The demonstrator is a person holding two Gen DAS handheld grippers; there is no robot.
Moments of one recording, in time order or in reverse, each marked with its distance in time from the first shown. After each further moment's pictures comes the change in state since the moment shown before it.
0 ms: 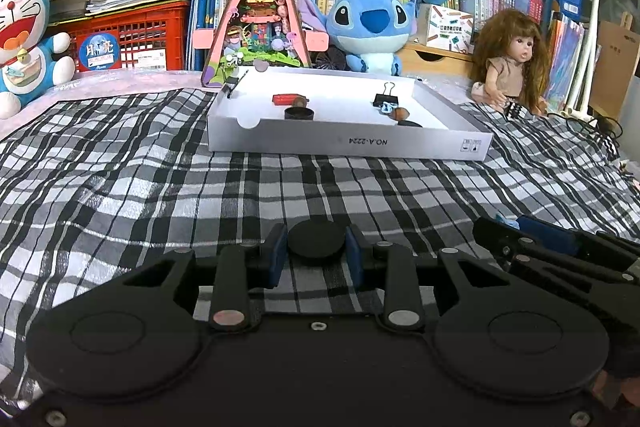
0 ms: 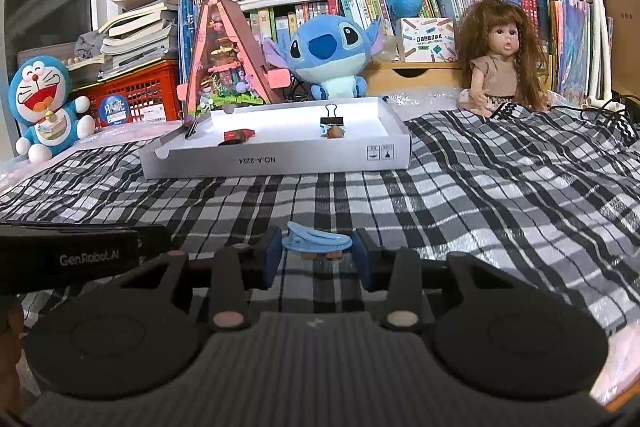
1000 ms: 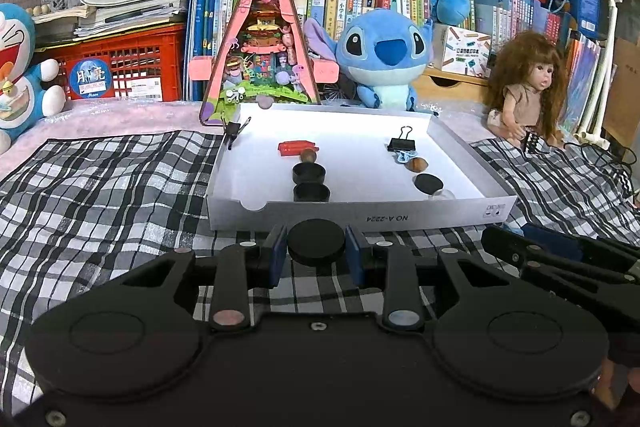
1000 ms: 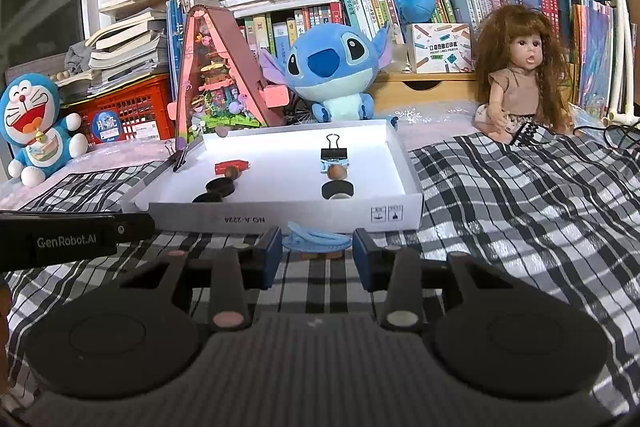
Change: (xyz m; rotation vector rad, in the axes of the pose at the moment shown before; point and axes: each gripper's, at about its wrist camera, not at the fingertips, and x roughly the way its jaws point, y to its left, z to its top) left arm 0.034 0.008 0.072 -0.005 0.007 0.009; right arm 0.046 -0.009 0.058 0.005 0.035 0.030
